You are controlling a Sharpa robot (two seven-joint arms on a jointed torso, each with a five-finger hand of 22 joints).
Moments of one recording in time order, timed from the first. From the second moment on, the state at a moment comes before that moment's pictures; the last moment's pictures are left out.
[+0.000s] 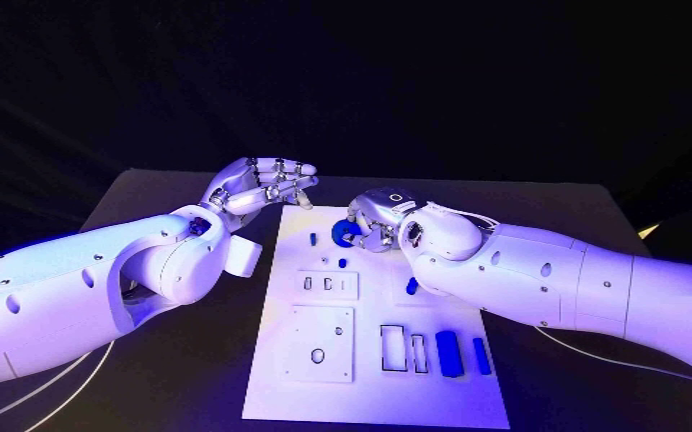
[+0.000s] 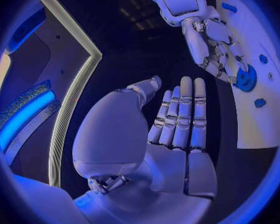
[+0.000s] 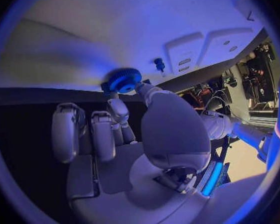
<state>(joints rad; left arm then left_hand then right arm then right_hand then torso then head) 1.22 -0.96 0.01 1.66 -0.15 -0.29 0.38 1.40 -0.18 0.52 0.07 0.05 0.86 0.22 0.26 0.25 1.09 0.16 0.07 0.07 1.02 0.09 0.64 0.52 0.16 0.81 0.19 0.78 0.38 1.28 -0.46 -0.17 1.28 -1.66 -0.37 -0.27 1.16 -0.17 0.40 0.29 0.20 0.86 0.16 0.20 0.40 1.21 0.08 1.22 1.15 1.47 0.01 1.52 1.31 0.05 1.44 0.12 1.39 1.31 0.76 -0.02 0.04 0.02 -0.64</state>
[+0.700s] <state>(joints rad) 1.22 -0.96 0.01 1.66 -0.15 -0.30 0.38 1.40 -0.18 0.53 0.06 0.05 0.86 0.22 0.26 0.25 1.09 0.16 0.07 0.07 1.02 0.10 0.64 0.52 0.16 0.80 0.19 0.79 0.39 1.28 -0.50 -0.18 1.31 -1.62 -0.34 -0.27 1.16 -0.18 0.41 0.28 0.23 0.86 0.16 0.20 0.40 1.22 0.08 1.24 1.17 1.47 0.01 1.52 1.31 0.05 1.45 0.12 1.40 1.31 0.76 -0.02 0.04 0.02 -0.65</state>
